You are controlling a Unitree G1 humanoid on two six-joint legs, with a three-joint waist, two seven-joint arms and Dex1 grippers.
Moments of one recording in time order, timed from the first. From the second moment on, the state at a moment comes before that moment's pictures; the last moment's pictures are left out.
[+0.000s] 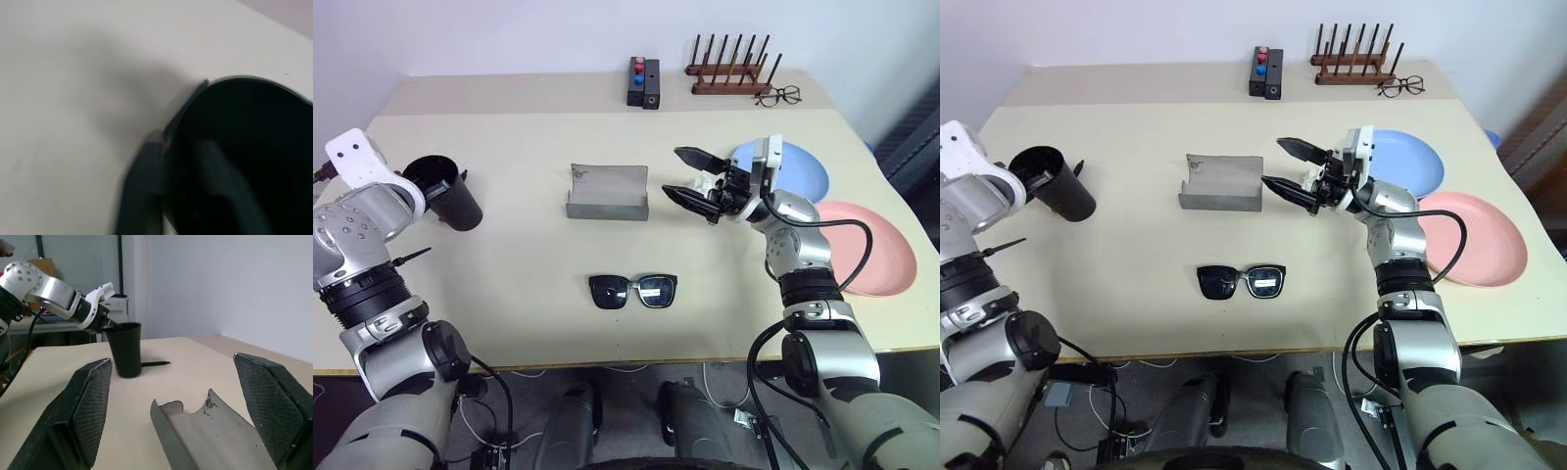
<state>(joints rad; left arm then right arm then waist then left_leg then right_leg) -0.83 0.50 0.66 0.10 -0.47 1.24 0.32 -0.81 -0.34 -0.13 0.63 0.48 -0.07 1.32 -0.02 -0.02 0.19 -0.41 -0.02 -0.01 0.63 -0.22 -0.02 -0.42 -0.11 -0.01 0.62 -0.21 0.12</state>
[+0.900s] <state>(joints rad) -1.10 0.22 0.83 0.04 -0.30 1.28 0.61 -0.81 -0.36 -0.13 0.63 0.48 -0.08 1.33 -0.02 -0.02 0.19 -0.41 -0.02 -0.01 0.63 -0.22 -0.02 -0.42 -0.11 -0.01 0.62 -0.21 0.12</state>
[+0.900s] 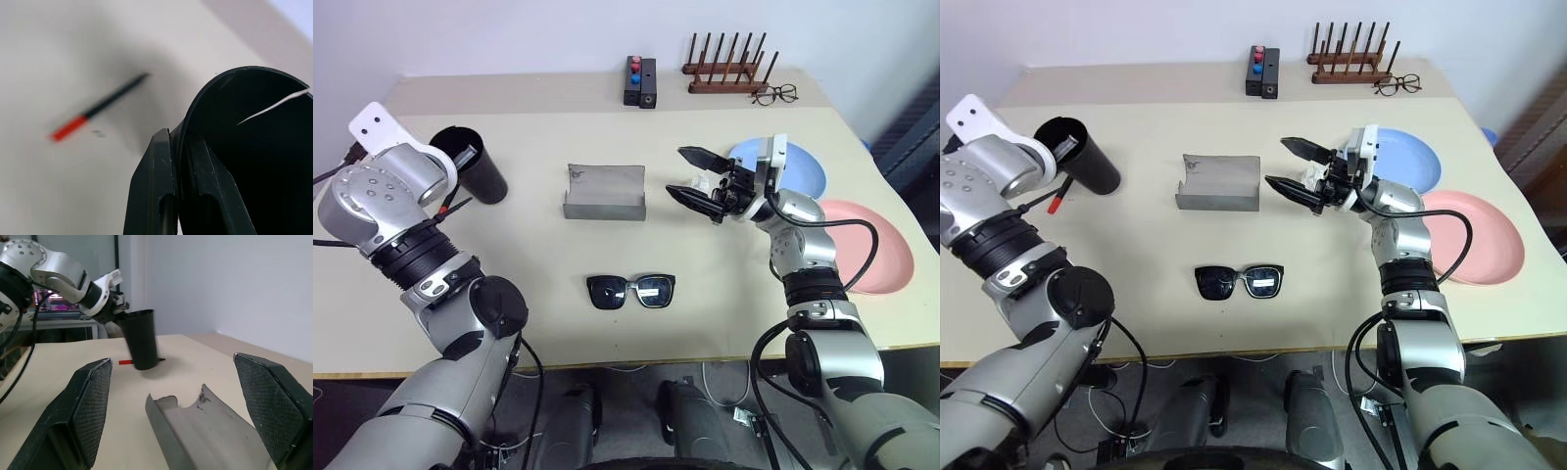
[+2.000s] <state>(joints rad) -1.23 0.13 0.79 0.40 -0.25 1.01 0.77 -0.74 -0.37 -0.14 0.56 0.48 -0.07 1.30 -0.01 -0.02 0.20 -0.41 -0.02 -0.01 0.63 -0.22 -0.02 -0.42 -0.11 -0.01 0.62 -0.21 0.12</state>
